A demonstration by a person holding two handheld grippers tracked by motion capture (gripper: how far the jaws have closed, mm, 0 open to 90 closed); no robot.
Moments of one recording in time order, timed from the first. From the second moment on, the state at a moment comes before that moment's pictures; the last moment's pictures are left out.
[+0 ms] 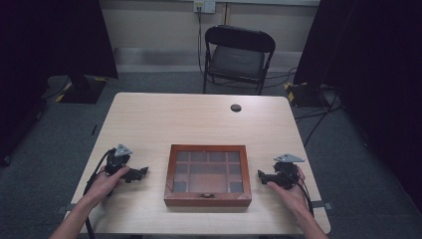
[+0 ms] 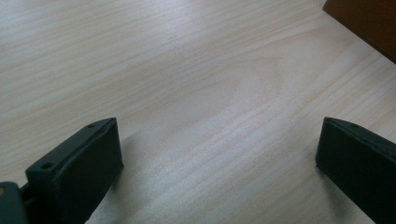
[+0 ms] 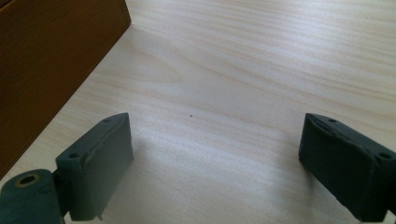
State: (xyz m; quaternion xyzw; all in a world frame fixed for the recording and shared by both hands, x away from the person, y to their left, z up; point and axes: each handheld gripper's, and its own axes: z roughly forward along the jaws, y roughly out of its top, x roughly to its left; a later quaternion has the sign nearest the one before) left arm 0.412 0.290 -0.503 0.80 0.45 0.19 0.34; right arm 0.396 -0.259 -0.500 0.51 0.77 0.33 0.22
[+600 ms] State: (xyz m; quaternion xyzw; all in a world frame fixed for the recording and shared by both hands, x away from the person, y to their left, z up) left arm 0.412 0.290 -0.503 0.80 0.45 0.19 0.34; right arm 0.393 -0.256 -0.469 0.51 0.76 0.36 0.19
